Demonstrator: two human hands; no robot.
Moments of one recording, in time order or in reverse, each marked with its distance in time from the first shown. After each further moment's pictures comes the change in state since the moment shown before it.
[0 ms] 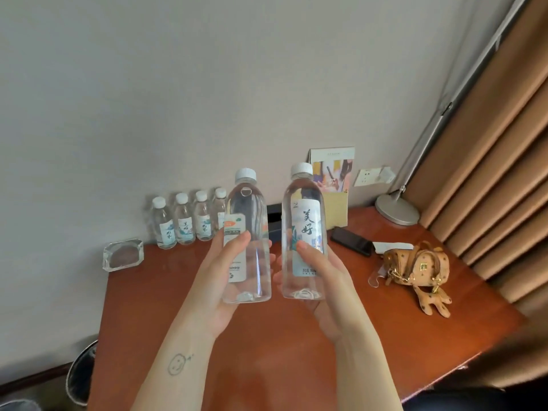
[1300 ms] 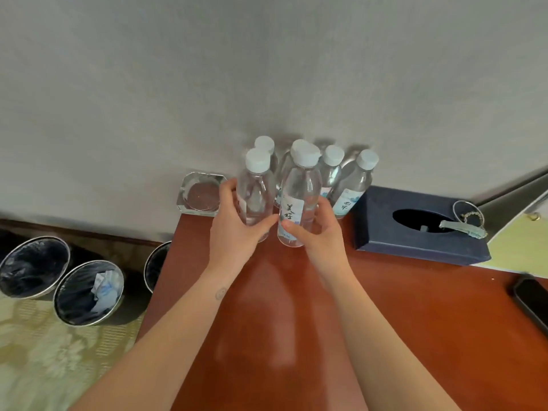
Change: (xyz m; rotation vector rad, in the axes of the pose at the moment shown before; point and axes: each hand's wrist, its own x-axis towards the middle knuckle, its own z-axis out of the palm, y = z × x) left_hand 0.197 -0.027 -0.263 0.849 0.857 0.251; right_hand 0.313 0.228 0.095 -0.248 -0.249 0.134
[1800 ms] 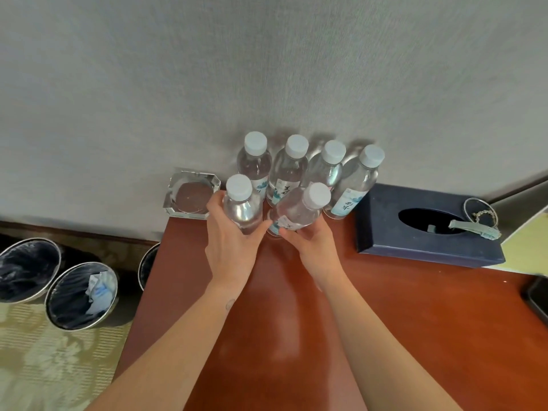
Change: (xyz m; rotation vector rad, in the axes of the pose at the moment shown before) left_hand 0.002 -0.036 0.032 0.142 0.200 -0.023; right_hand 0.027 0.048 -0.007 -0.136 0.008 0.078
